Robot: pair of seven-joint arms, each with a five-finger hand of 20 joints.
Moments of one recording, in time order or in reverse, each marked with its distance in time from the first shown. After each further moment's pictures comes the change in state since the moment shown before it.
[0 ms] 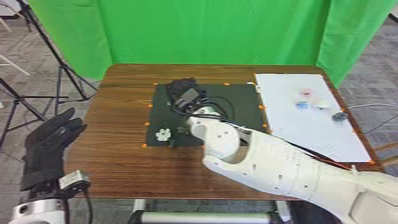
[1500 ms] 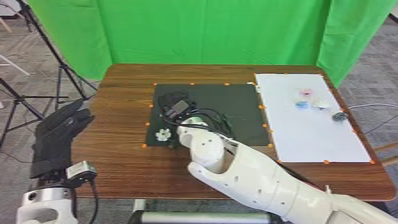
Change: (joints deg) left arm -5.7 -0.1 2.0 1.7 1.1 -2.5 -1.9; right arm -9.8 -7.9 8.6 4.7 -7.9 -7.2 -2.7
